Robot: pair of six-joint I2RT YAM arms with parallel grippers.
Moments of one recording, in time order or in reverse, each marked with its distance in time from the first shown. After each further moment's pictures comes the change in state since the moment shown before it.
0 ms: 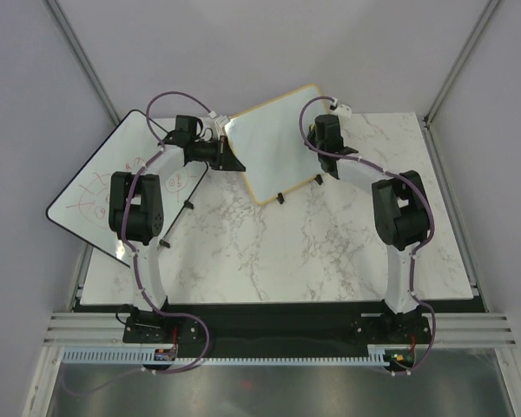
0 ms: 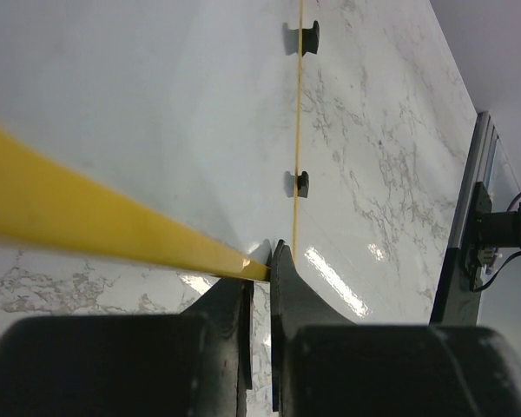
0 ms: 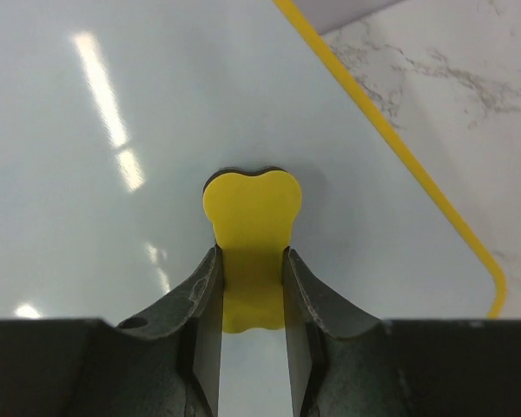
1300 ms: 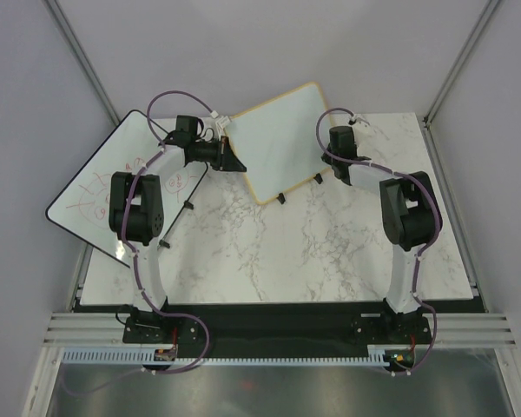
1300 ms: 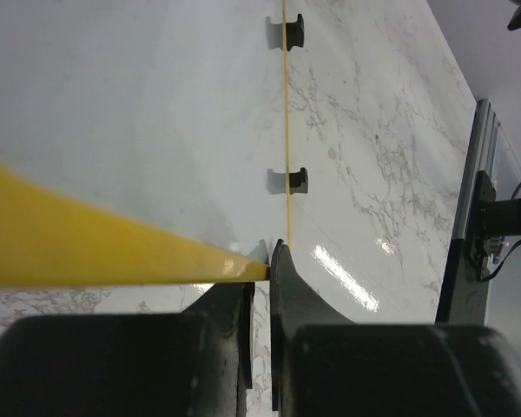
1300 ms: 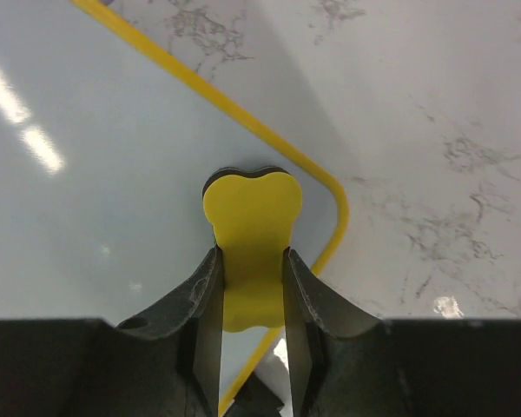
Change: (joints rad) left arm -0.004 -0.001 0.000 0.002 0.020 0.037; right arm -0.076 -0.064 -0.209 -0.009 0.021 0.107
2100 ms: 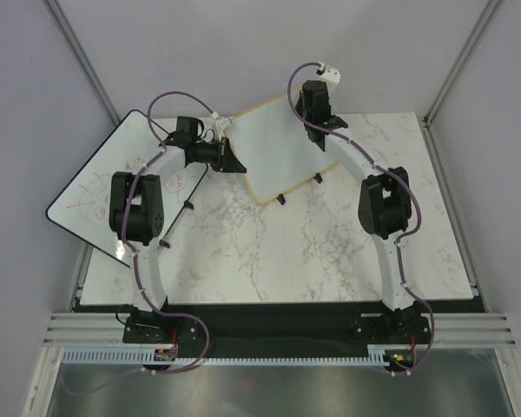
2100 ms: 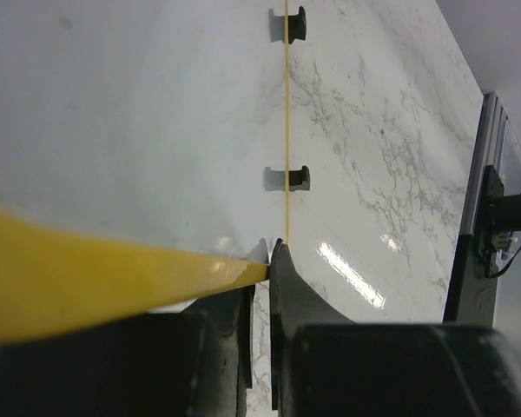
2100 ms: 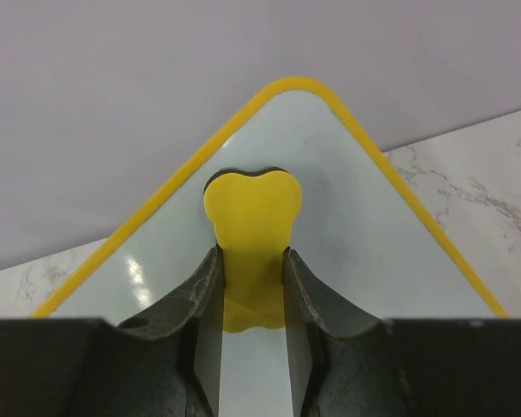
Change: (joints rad) left arm -0.002 -0.001 -0.011 0.006 0.006 0.023; right arm 0.102 0.241 0.707 -0.187 0.062 -0.166
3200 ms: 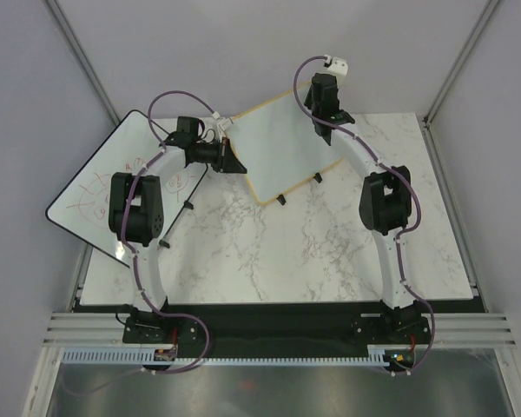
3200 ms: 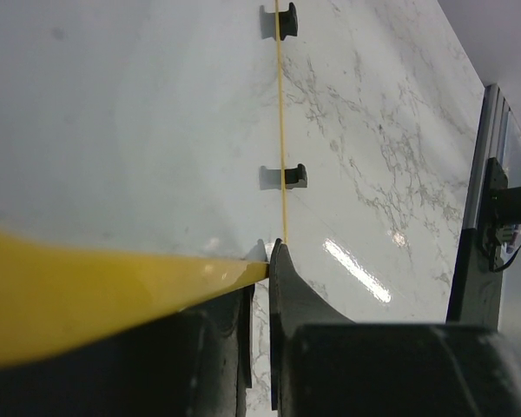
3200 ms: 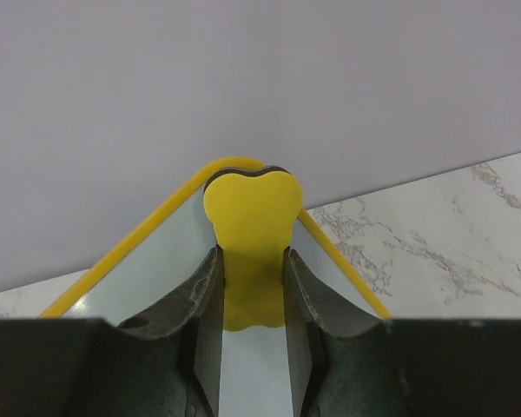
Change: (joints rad) left arm -0.006 -0.010 -0.005 -0.008 0.005 0.027; right arm -0.053 0.052 0.090 0.013 0.019 -0.122
